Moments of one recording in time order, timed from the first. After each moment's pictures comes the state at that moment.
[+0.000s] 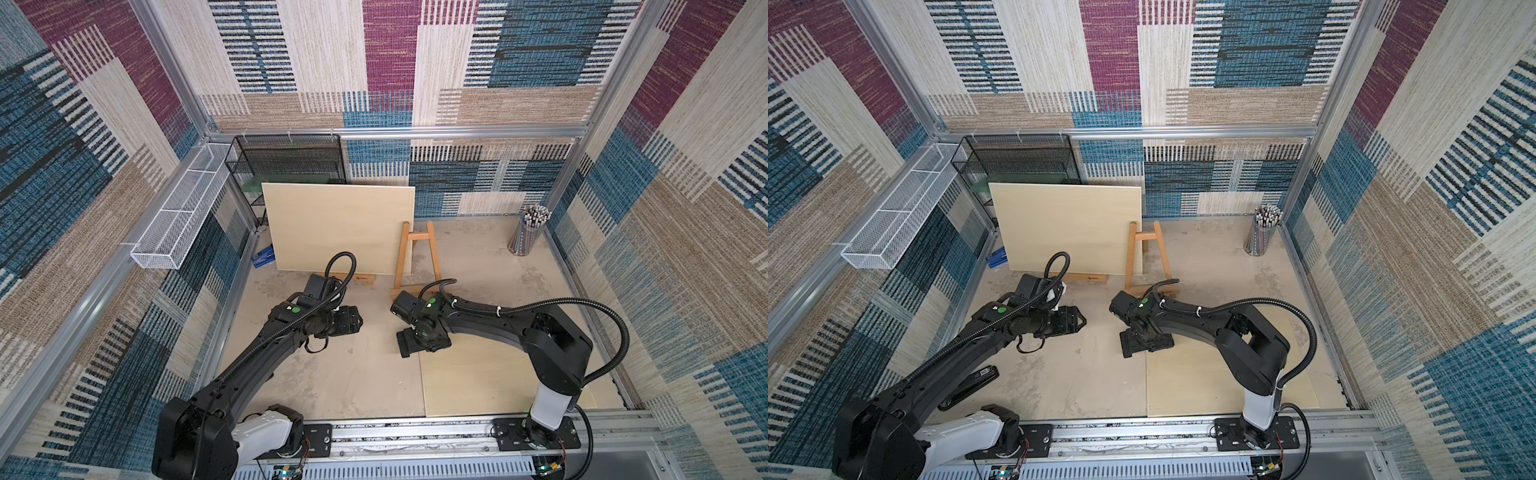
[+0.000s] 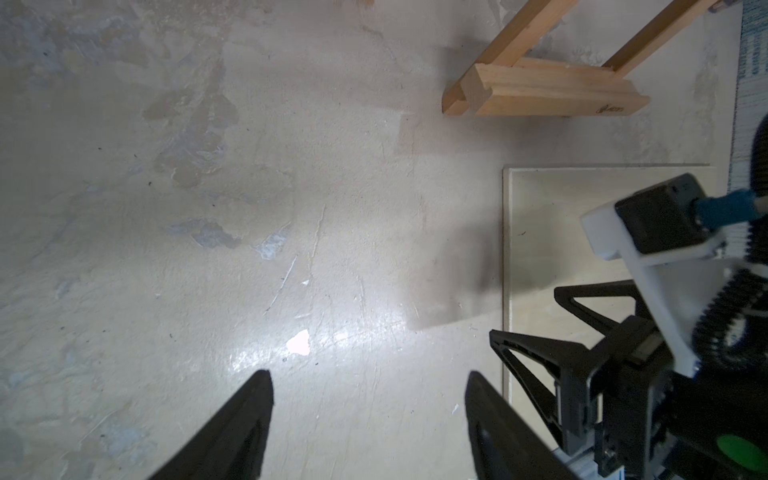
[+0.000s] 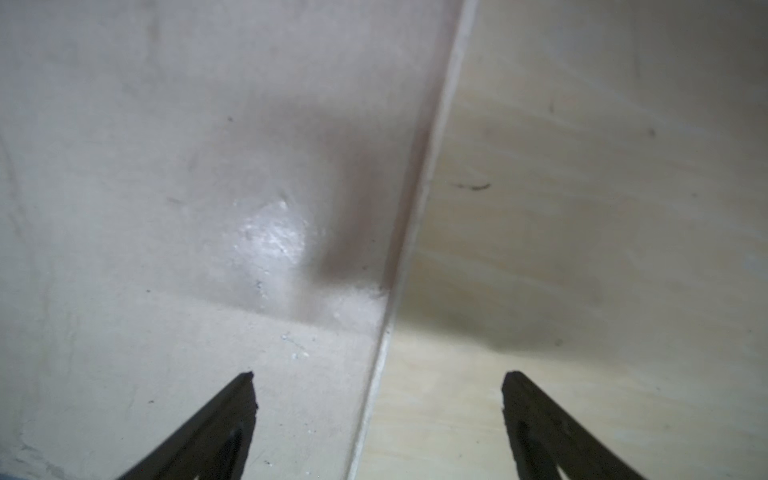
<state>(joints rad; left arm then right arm) -0.38 1.17 0.86 -0.72 0.22 -0.47 0.92 1.80 1.22 -0.90 0.04 0.71</state>
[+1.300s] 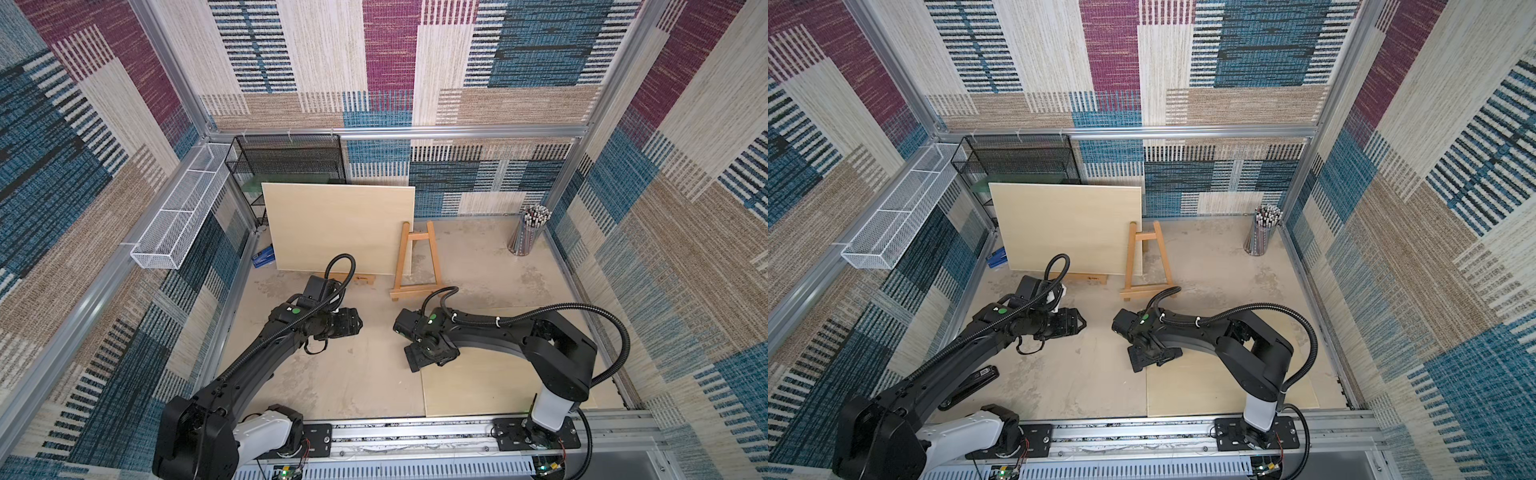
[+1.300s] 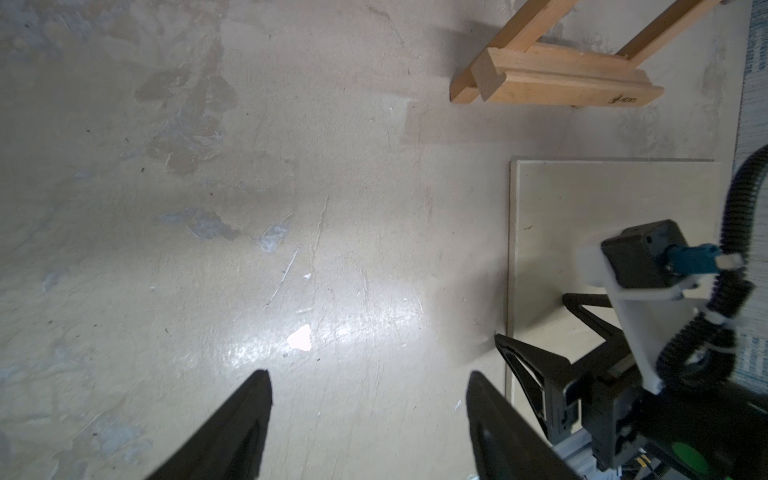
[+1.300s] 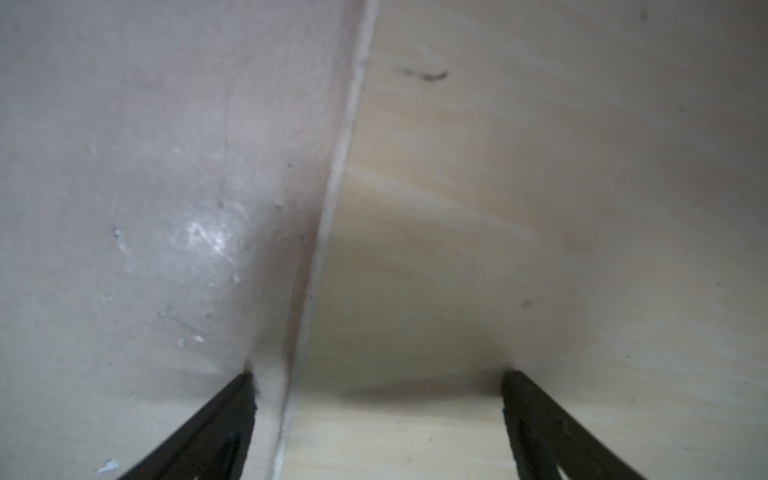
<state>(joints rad) -0.37 1.18 0.83 -0.71 0.23 -0.47 0.98 1.76 1.08 -0.87 0.14 0.69</state>
